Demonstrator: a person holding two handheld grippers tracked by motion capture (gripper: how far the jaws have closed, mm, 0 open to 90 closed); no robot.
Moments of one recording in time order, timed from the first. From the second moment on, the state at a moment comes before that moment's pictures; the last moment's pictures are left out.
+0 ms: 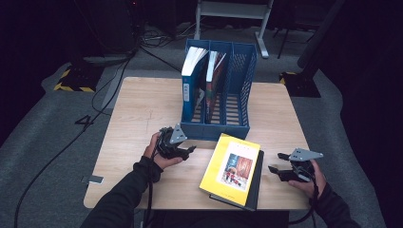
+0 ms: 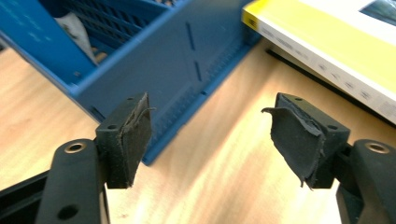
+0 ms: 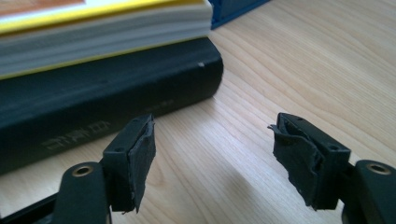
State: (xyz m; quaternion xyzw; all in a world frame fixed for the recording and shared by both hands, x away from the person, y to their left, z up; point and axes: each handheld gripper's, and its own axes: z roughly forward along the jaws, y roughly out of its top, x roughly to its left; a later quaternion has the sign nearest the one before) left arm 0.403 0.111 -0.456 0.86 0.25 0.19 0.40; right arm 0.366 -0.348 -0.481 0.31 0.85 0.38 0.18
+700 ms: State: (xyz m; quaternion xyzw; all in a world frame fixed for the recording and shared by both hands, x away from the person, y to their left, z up) left arm 0.374 0.080 -0.480 0.92 0.15 0.12 0.35; right arm 0.347 -0.300 -0.451 0.29 0.85 0.42 0.10
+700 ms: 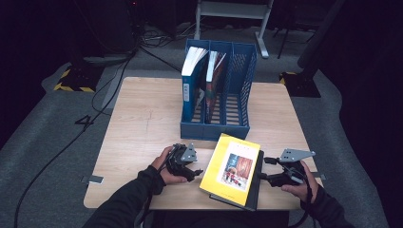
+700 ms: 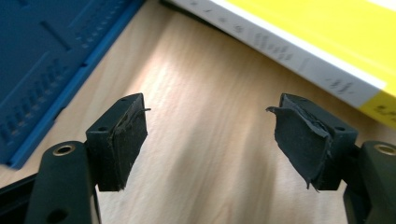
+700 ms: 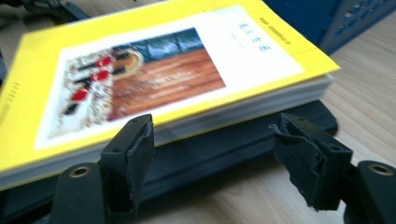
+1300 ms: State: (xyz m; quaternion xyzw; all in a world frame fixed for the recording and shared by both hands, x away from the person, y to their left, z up) left arm 0.375 0.080 -0.475 0.90 0.16 0.10 0.39; right arm 0.353 -0.284 -0.456 0.33 0.86 0.38 0.05
